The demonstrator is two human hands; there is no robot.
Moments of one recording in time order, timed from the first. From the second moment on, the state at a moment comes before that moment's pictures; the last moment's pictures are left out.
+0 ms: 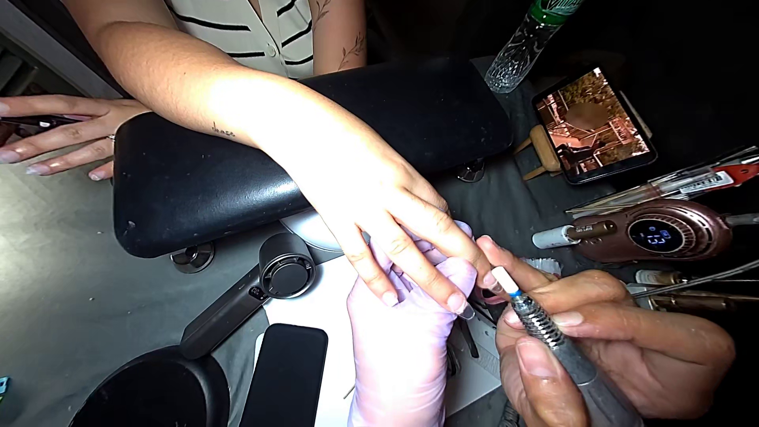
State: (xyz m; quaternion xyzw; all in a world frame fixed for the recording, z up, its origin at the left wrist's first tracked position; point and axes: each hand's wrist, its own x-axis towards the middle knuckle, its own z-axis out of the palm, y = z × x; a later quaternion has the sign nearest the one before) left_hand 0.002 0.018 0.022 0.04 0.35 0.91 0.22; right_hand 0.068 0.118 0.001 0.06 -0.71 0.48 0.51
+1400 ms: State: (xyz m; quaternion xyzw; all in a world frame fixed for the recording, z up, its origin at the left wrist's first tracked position) left_hand -0.011 0.024 0.023 0.09 0.35 0.91 0.23; right_hand 0.054 0.145 0.007 0.11 -0.50 0.76 0.40
